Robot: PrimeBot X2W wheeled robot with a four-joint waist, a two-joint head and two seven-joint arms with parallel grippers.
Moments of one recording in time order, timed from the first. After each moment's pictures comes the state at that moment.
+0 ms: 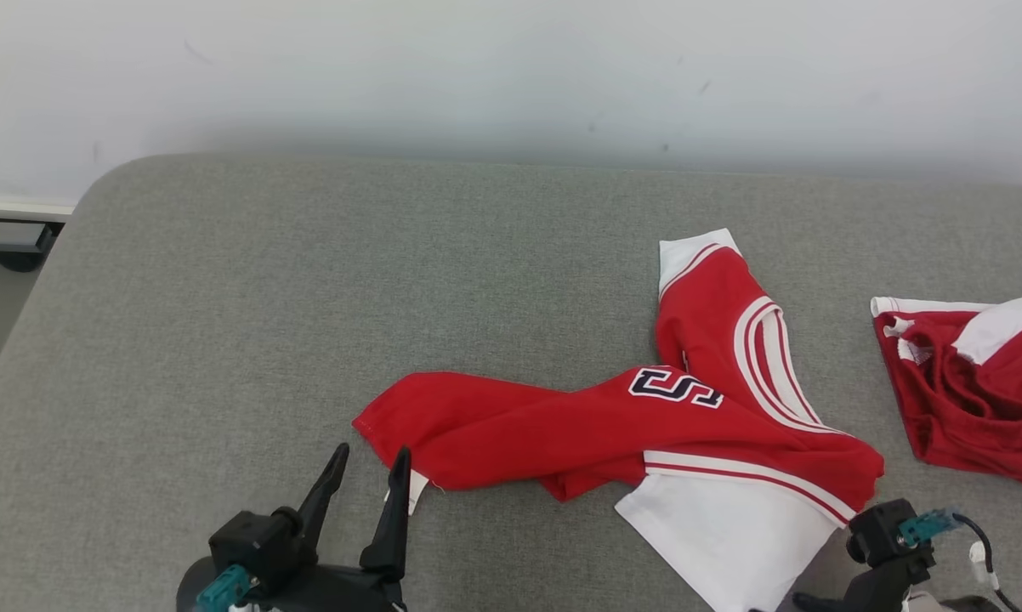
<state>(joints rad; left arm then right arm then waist) -0.13 0.12 -0.46 0.21 -0.40 0.06 -0.21 -0.40 -0.77 1.16 0.14 1.33 -0.10 0.15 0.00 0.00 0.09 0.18</state>
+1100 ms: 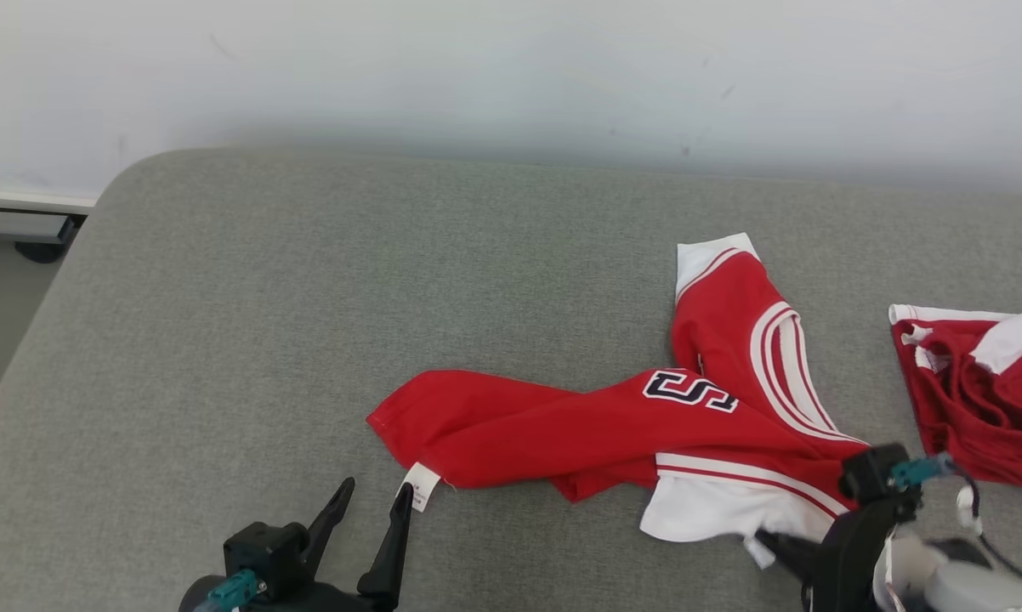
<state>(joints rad) -0.14 0.13 -0.47 0.31 -0.41 0.02 -0.19 -0.42 -0.67 1.09 0.24 1.33 -0.12 0.14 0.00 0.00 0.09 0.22</state>
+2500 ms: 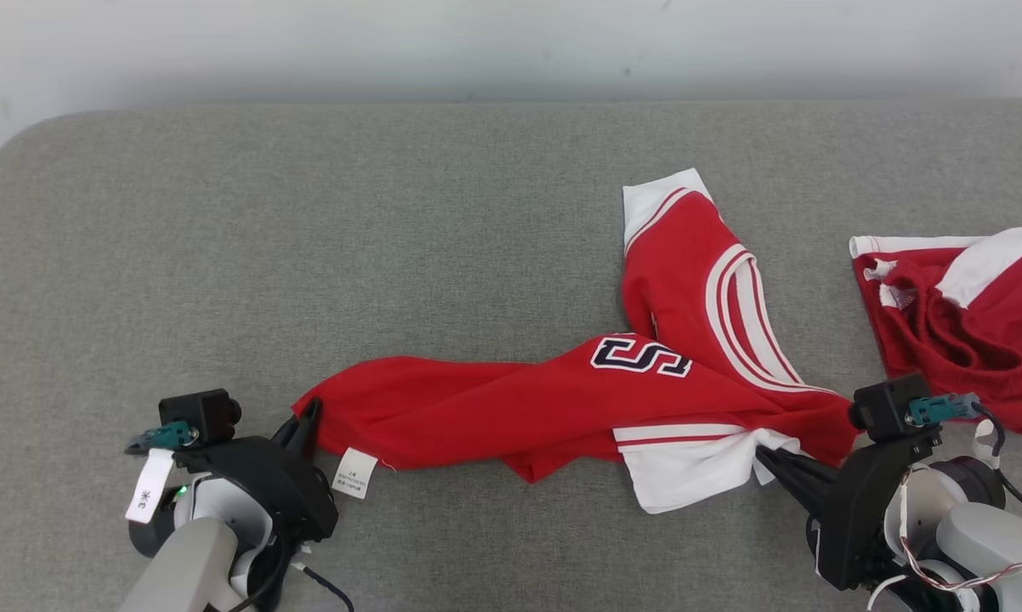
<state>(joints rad) -0.54 0.11 -0.39 0.86 -0.58 -0.11 -0.04 -0.54 -0.72 1.04 0.16 1.22 -0.12 0.09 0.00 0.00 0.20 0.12</state>
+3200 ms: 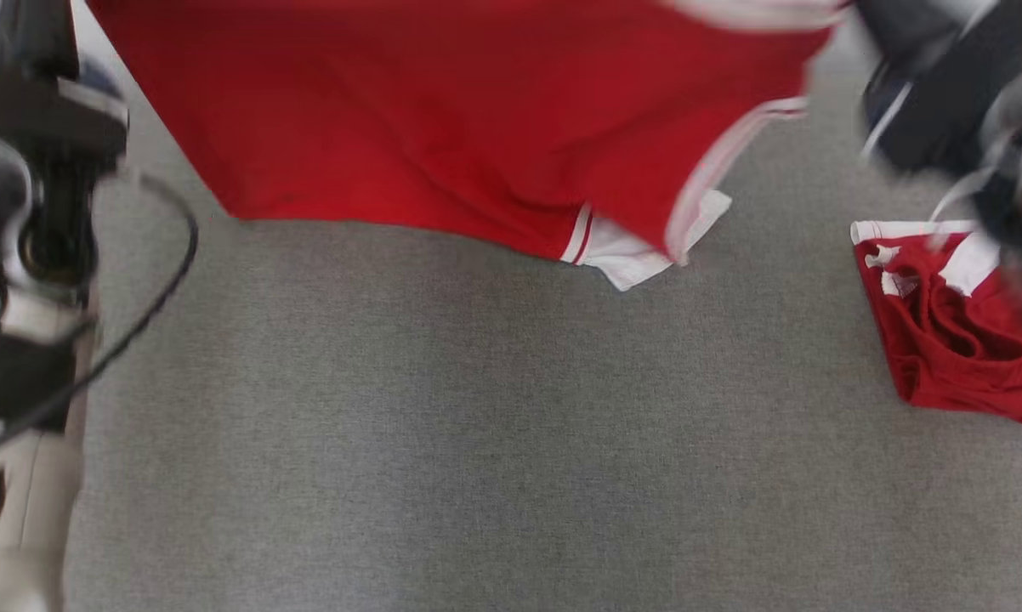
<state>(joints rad) -1.02 0.24 -0.21 0.66 -0.78 -0.12 -0.12 -1.14 -0.59 0.82 0.34 1.16 0.04 0.05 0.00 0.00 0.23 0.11</state>
